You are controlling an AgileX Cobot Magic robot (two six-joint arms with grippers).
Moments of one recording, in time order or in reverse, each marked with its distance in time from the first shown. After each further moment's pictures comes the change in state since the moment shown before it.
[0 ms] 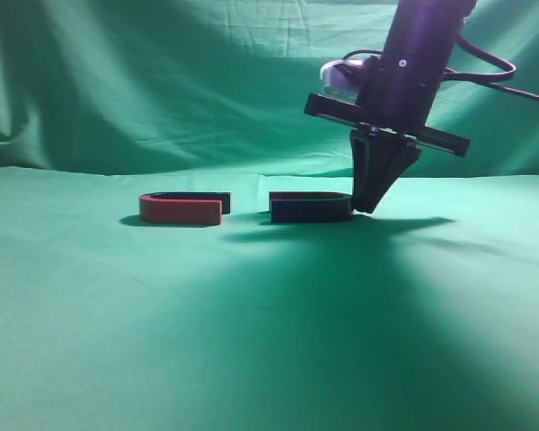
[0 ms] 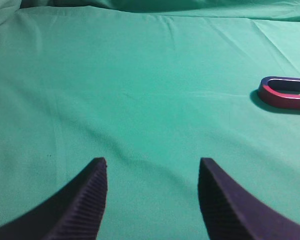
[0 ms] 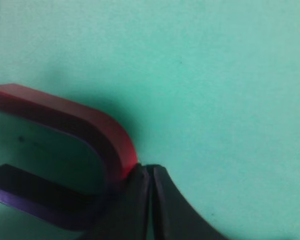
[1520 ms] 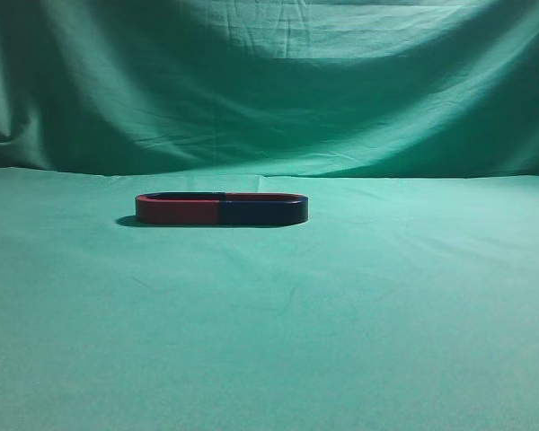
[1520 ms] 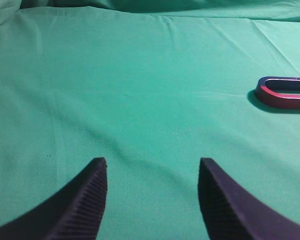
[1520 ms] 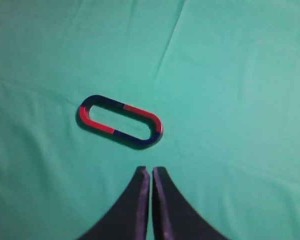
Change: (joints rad) left arm 0.000 0.000 0.000 0.000 0.000 0.000; right arm 0.094 -0.597 -0.094 -0.146 0.221 0.193
